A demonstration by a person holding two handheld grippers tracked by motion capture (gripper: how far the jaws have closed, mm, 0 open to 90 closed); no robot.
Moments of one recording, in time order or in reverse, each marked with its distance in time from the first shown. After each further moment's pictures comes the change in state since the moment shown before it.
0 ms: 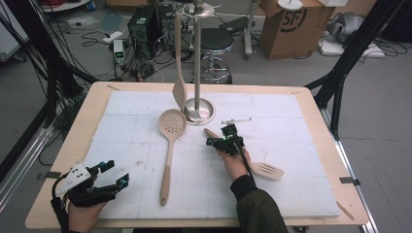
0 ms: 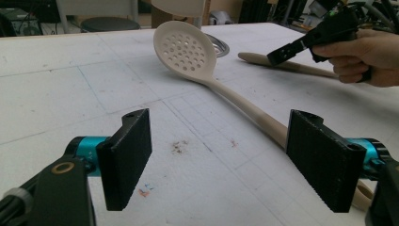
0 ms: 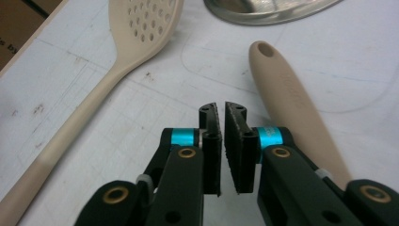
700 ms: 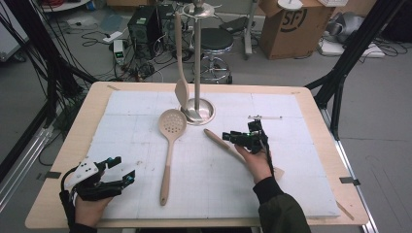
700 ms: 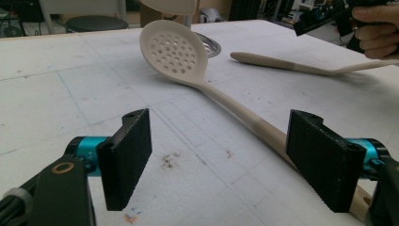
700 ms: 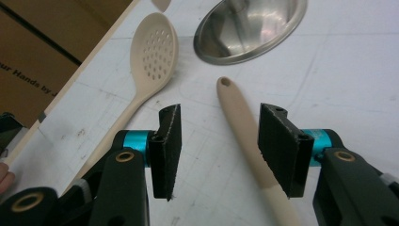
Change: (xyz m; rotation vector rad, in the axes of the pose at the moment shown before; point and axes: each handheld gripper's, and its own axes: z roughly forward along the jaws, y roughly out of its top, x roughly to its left) left arm 0.001 0.004 0.020 0.009 -0.046 0.012; right arm -0.025 0.005 -0.070 -0.120 0.040 0.090
